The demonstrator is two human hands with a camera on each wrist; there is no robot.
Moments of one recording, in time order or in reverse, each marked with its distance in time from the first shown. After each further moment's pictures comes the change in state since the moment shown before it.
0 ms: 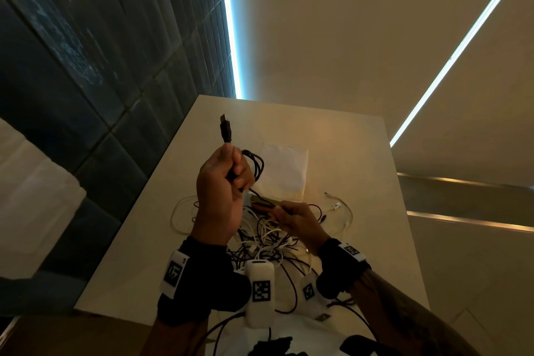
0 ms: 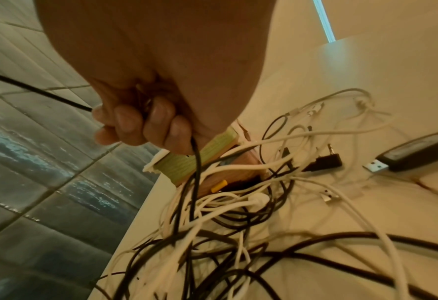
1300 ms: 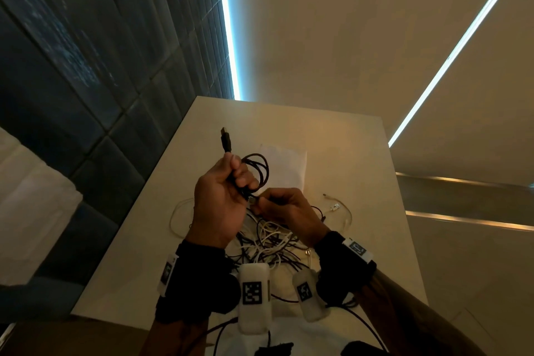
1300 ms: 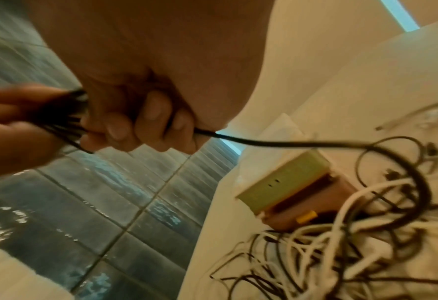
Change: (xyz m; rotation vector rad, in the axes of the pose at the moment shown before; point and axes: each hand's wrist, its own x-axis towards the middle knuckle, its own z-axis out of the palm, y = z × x) left_hand 0.005 -0.007 -0.008 -0.227 0.010 -0.194; right_hand -0.007 -0.061 0.018 0.033 -0.133 -0.129
